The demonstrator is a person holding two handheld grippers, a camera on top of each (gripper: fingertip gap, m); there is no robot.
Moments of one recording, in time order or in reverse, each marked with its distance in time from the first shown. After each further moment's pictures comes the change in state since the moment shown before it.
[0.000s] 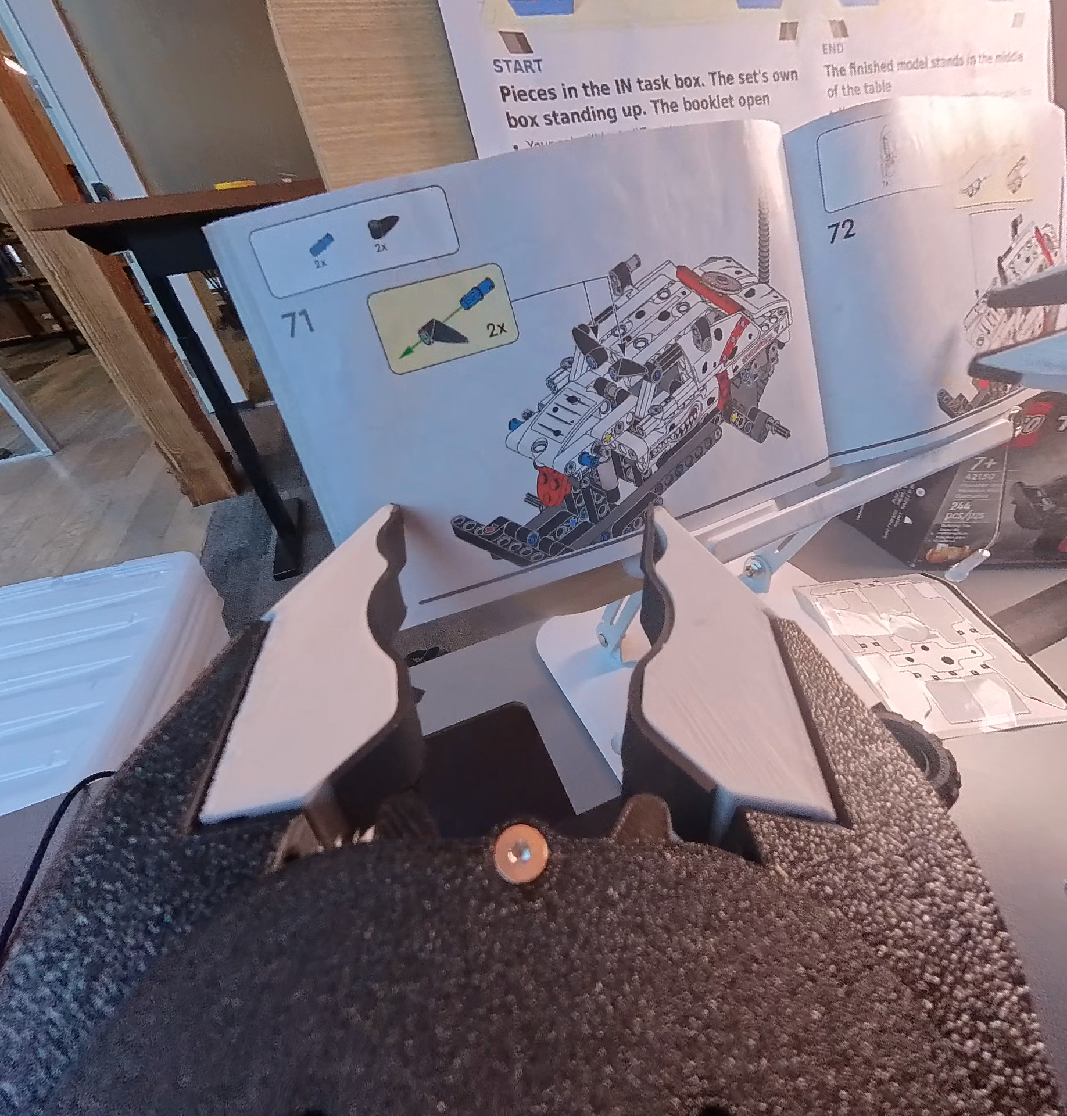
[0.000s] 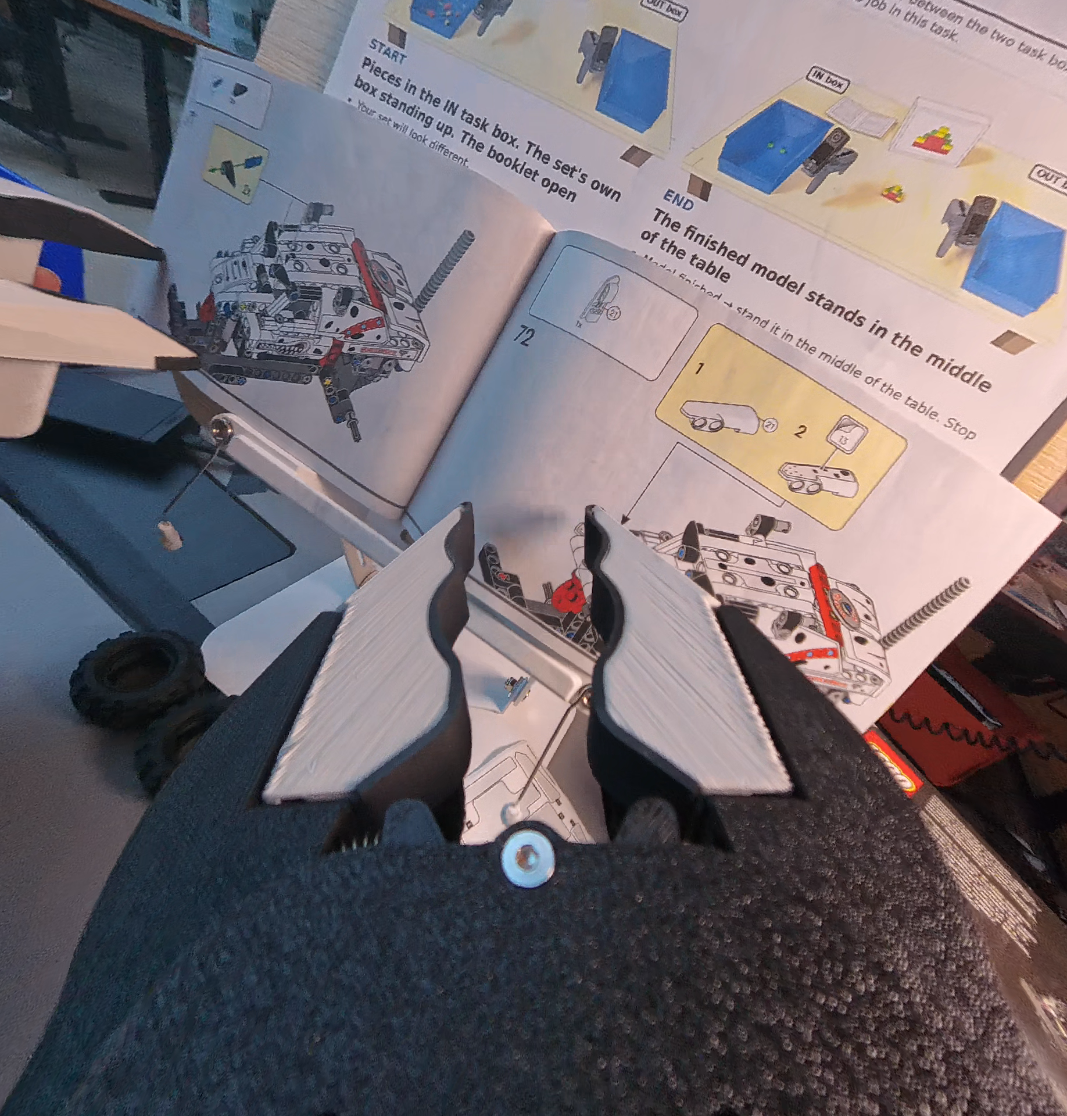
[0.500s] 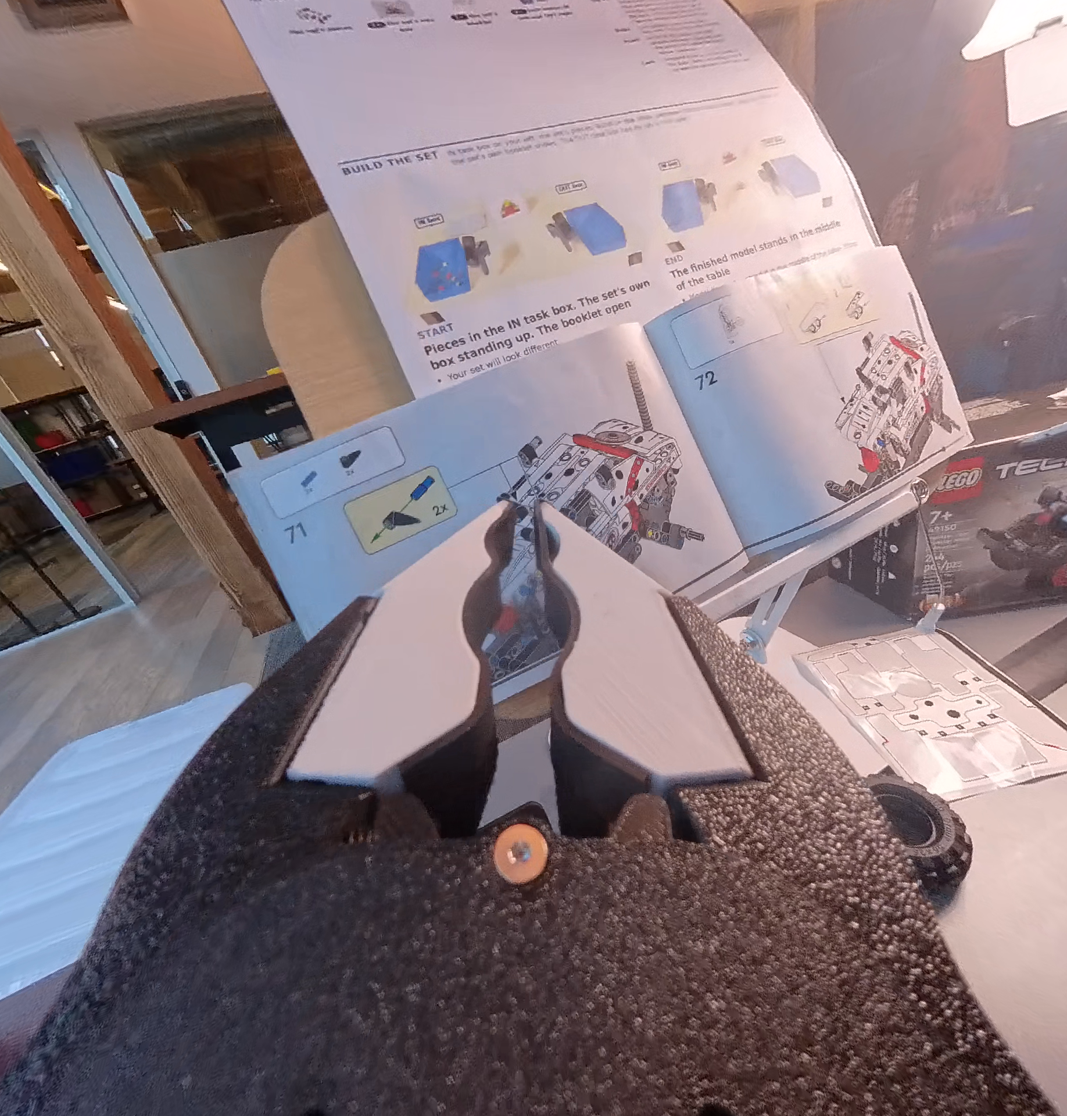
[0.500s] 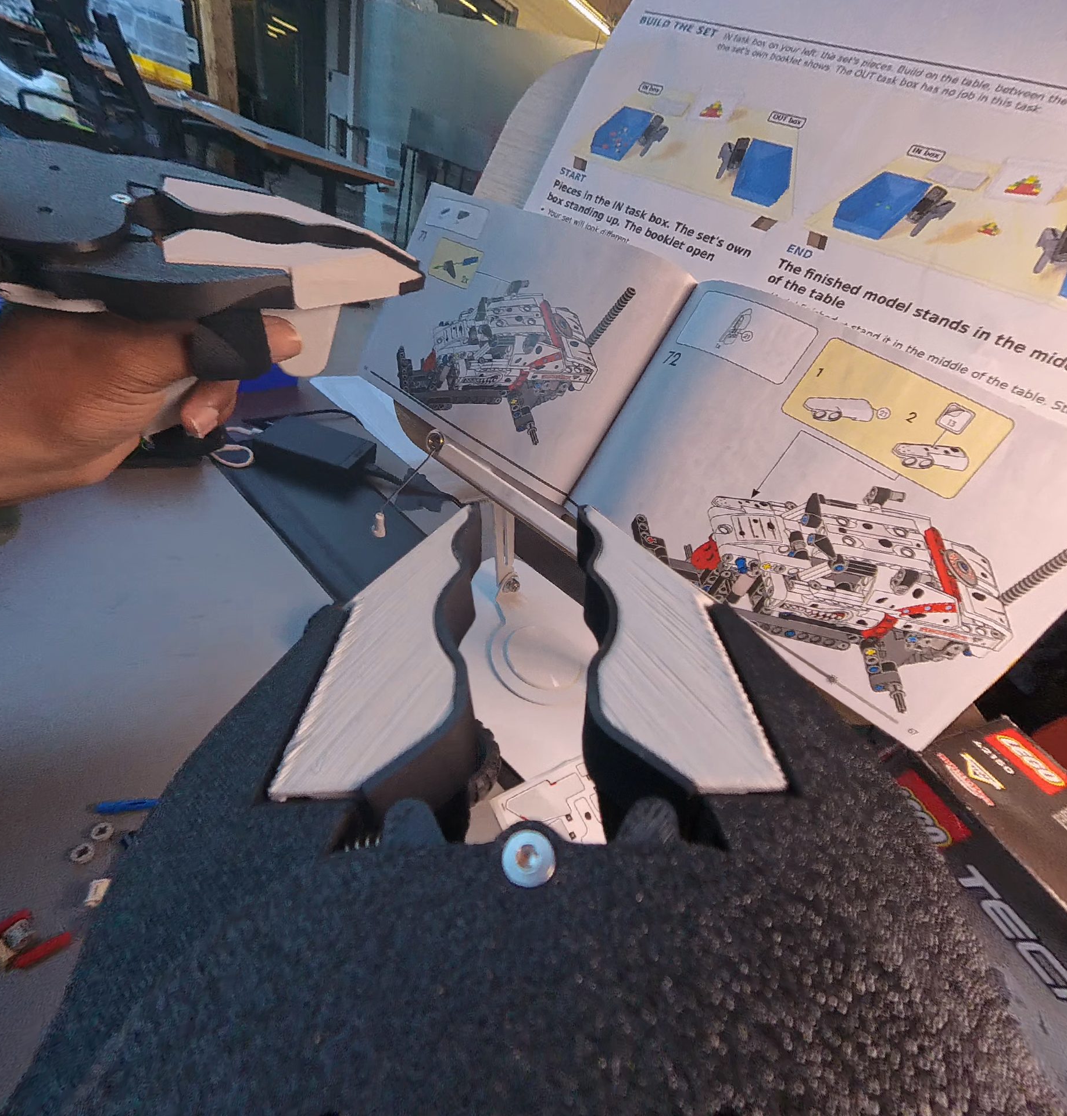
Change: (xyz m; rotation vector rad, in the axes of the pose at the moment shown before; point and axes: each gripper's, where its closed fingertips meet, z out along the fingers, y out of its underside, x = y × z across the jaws) left arm 0.031 -0.054 -0.015 0.180 -0.001 0.162; right arm -0.053 -0.011 -0.058 0.105 -0.175 0.076
